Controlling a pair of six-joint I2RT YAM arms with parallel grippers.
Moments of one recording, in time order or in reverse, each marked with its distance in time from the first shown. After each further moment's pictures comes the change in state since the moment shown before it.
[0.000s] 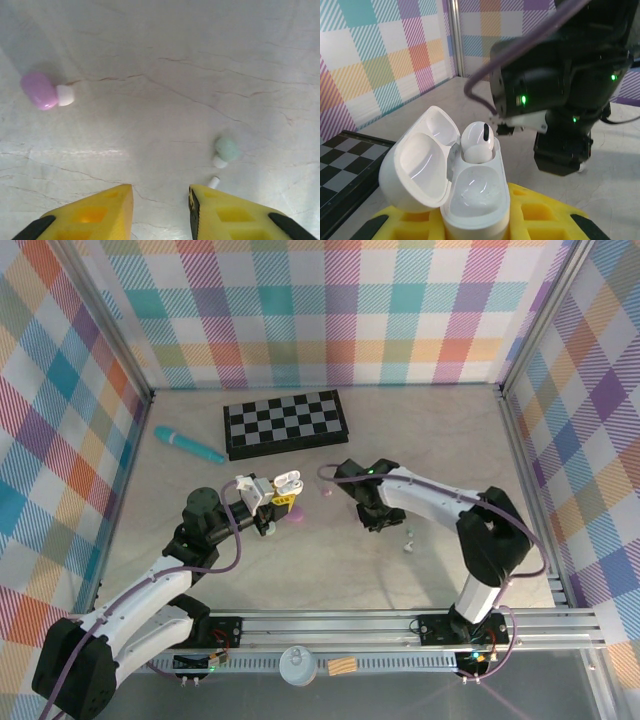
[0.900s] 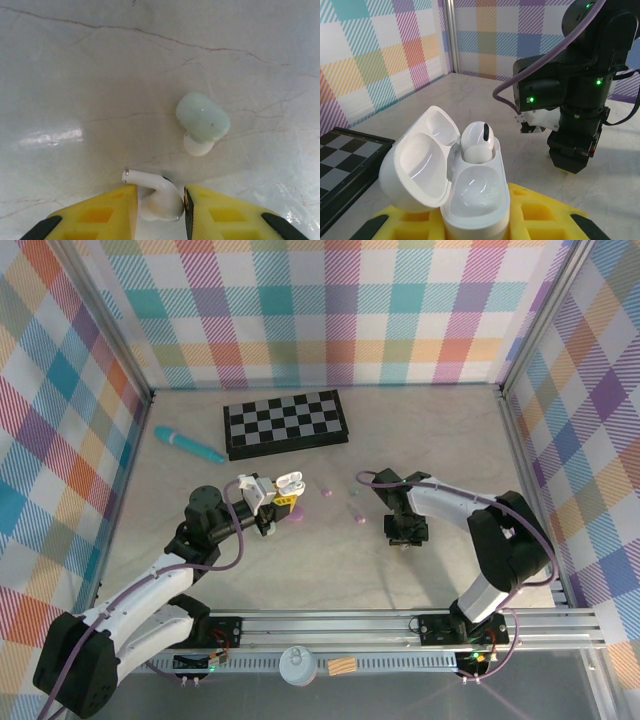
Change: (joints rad) left arm 0.000 0.030 0.007 0.003 0.019 0.000; right arm -0.186 -0.071 -0.295 0.176 -0.218 0.082
